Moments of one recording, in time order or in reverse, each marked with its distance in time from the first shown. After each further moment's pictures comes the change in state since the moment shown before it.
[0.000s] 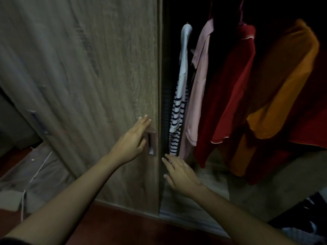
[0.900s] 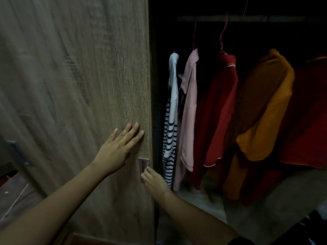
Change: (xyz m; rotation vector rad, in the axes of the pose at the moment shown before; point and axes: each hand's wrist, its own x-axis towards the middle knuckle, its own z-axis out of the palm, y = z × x) left_hand 0.049 -0.039 -0.019 0.618 0.101 0.226; right_hand 0.084 -0.022 -0.007 -0.875 -0.194 -0.372
